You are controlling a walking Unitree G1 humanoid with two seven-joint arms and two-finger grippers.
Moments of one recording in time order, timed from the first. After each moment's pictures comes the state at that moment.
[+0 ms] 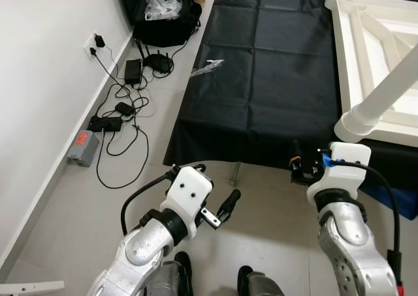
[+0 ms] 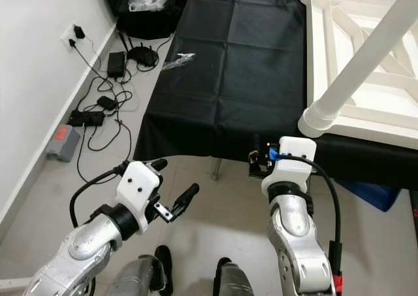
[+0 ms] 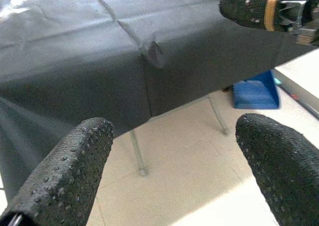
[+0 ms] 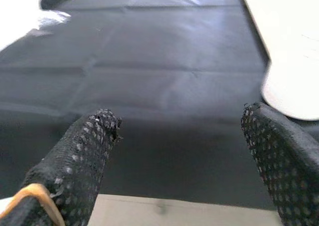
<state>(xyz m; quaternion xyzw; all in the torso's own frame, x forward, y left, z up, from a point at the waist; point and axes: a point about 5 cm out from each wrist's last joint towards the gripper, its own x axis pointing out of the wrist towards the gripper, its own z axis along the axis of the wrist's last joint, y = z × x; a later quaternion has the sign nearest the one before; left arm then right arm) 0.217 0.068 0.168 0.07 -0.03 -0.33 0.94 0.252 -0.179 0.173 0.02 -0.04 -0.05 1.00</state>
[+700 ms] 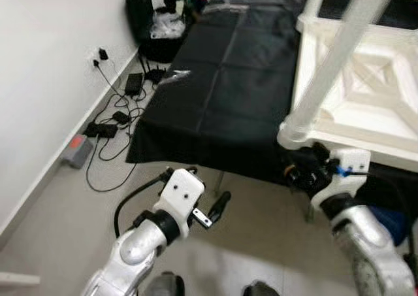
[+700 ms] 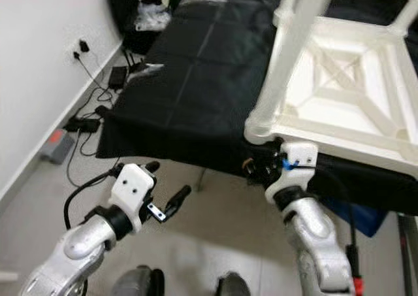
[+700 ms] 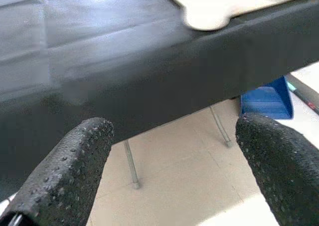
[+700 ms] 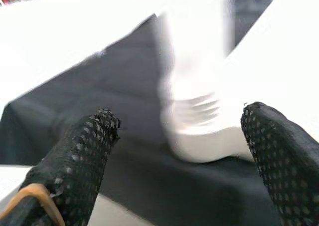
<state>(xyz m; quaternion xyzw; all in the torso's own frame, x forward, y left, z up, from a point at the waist) 0.221 0.069 0.158 0.07 -0.02 -0.33 0.94 0.259 -0.215 0.182 0.04 -0.07 0.13 0.99</state>
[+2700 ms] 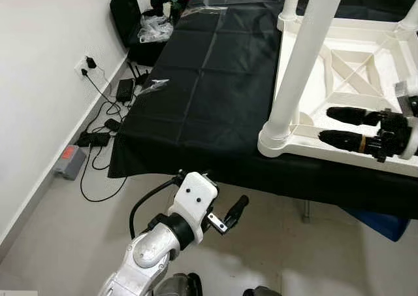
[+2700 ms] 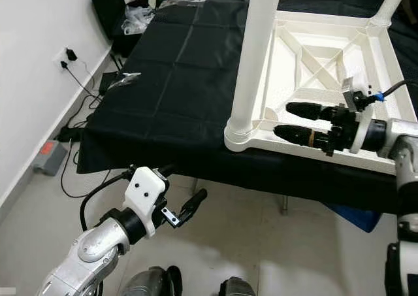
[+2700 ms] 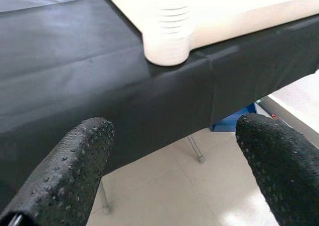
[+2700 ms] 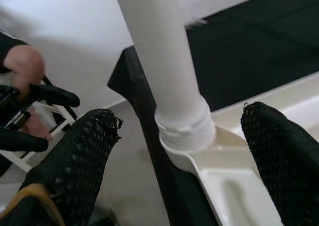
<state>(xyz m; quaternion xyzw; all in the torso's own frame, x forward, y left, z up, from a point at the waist) 0.217 0.061 0.162 0.05 -0.04 -0.35 0.93 0.307 -0.308 0.261 -0.04 0.05 0.49 0.87</state>
